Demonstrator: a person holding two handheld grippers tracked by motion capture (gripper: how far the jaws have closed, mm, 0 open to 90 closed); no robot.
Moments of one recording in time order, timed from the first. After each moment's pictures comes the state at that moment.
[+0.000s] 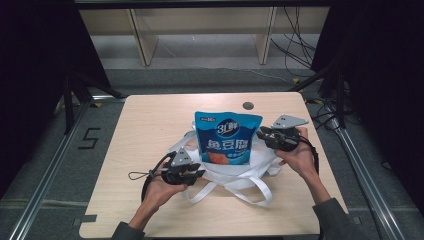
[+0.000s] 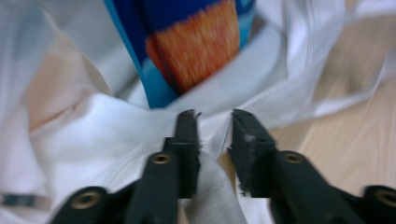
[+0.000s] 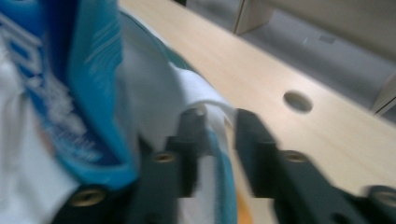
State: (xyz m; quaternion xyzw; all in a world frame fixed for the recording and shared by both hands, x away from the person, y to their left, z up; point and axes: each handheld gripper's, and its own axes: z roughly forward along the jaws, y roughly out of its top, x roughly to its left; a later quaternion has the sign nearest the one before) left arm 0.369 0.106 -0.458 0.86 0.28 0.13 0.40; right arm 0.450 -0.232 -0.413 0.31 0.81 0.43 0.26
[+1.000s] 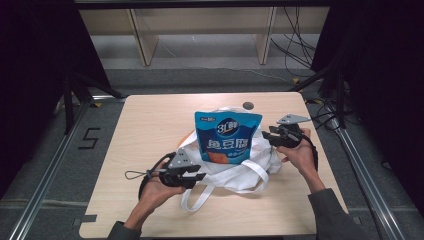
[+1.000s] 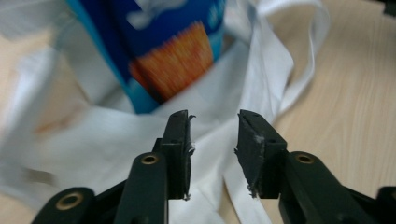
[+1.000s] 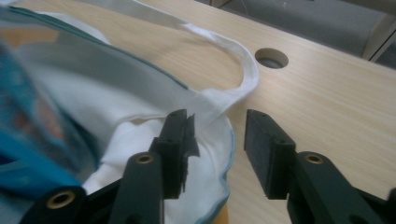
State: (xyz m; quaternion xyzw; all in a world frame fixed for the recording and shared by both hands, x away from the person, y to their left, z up) left arm 0.363 0.116 -0.427 0.85 0.27 0.14 0.44; right arm 0.471 -0.259 -0.439 0.39 0.79 0.40 0.23
